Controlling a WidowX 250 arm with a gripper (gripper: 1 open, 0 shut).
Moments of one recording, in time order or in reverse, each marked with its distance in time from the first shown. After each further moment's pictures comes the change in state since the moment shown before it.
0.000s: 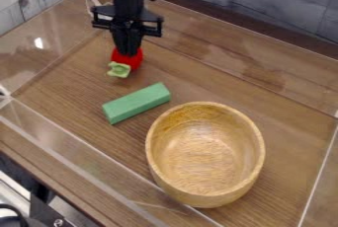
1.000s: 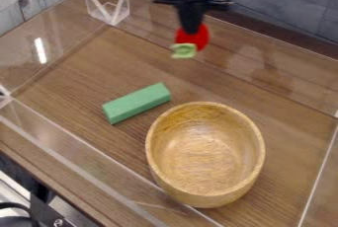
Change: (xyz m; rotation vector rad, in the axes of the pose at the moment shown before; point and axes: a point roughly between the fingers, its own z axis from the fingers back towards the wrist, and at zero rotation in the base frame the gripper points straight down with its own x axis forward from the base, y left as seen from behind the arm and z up) arm 0.004 -0.114 0.048 -0.087 -0.034 -0.123
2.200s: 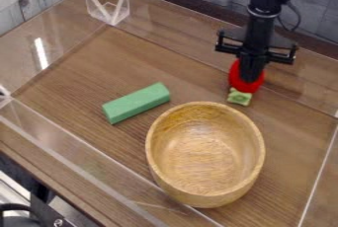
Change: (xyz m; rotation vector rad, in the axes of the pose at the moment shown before) arm -0.011 -0.063 -0.055 0.033 0.007 0.013
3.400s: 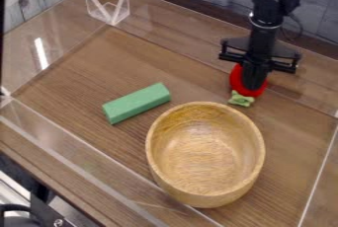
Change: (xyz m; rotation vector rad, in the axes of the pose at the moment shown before) arm -0.006 -0.004 -0.020 -0.013 0.010 -0.012
